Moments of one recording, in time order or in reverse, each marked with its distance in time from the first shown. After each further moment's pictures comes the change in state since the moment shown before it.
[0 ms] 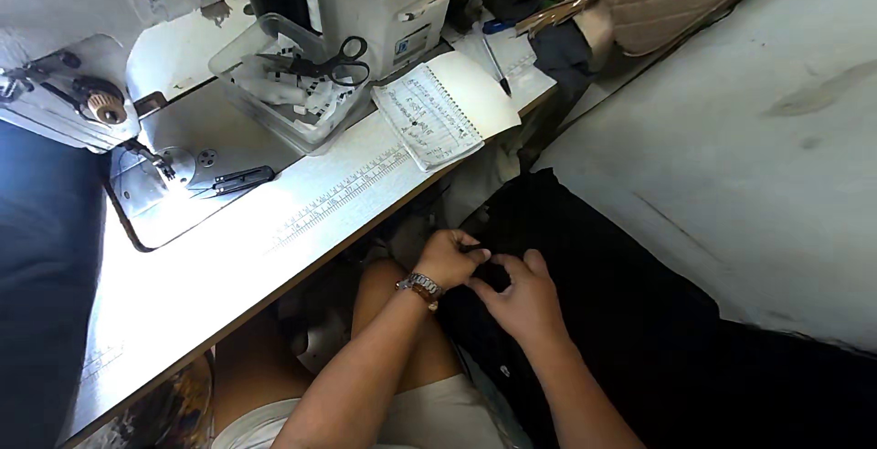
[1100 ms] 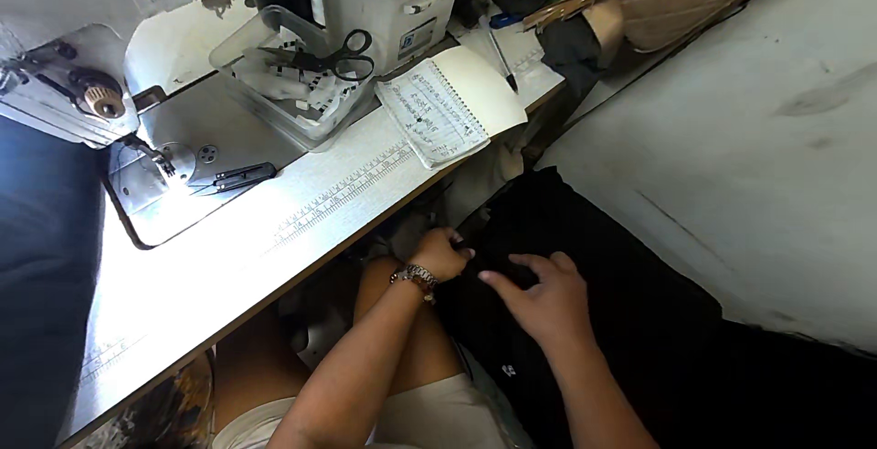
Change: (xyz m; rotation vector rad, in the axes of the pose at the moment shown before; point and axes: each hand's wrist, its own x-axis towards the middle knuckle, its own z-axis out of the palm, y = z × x) left_hand 0.006 0.004 -0.016 0.247 -0.068 -0.142; right_hand -0.001 0.004 -0.016 0.008 0.042 0.043
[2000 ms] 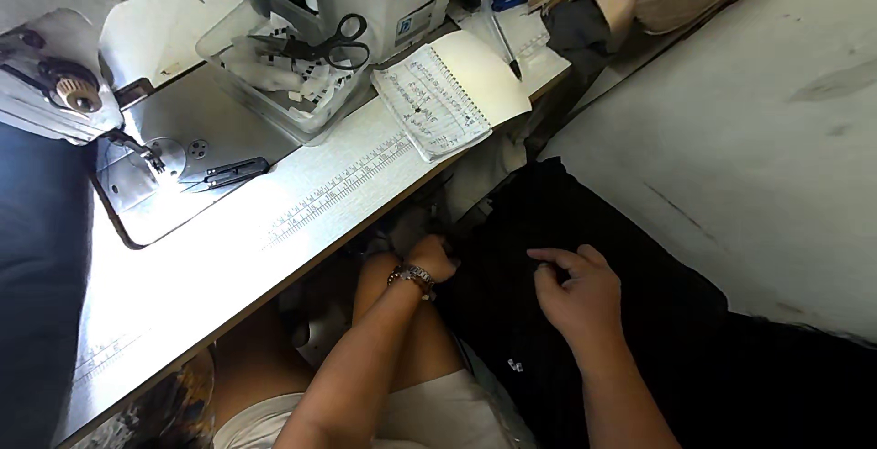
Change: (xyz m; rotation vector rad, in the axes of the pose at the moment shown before) left_hand 0.006 -0.037 0.004 0.187 -0.020 0.108; right_hand 0.003 0.022 -0.011 -0.035 0.105 -0.081
